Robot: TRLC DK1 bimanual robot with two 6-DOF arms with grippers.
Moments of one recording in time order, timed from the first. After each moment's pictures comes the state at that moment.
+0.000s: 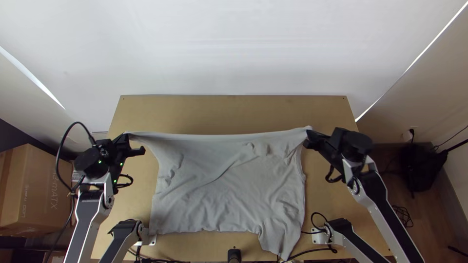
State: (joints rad) left arm 0.10 0.74 0.64 -0.10 -0.06 -0.05; right arm 0.24 0.92 0.78 -0.22 -0.12 0.42
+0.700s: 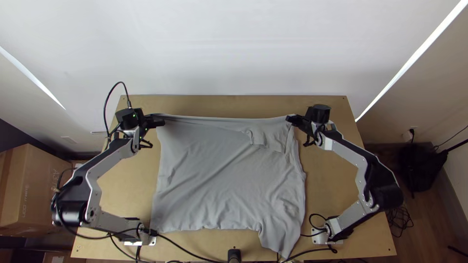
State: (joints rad) left arm 0.07 1.60 0.95 0.23 -0.05 -0.07; right arm 0.15 1.74 1.05 0.12 -0.12 0.44
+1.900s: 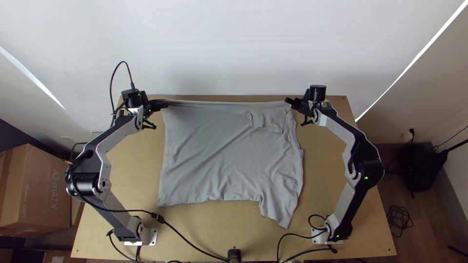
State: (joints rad) left arm 0.07 1.85 1.30 0.07 -0.01 -0.16; right arm 0.12 2.01 1.48 -0.08 -0.13 0.45
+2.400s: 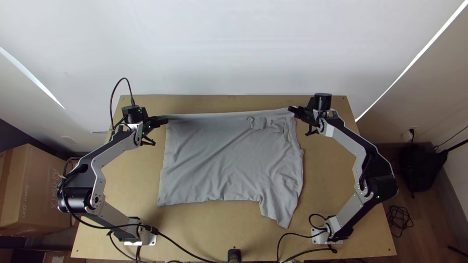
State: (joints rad) left arm 0.07 1.69 1.03 0.08 0.00 -0.18; right arm 0.12 1.81 1.25 -0.08 -0.13 0.45
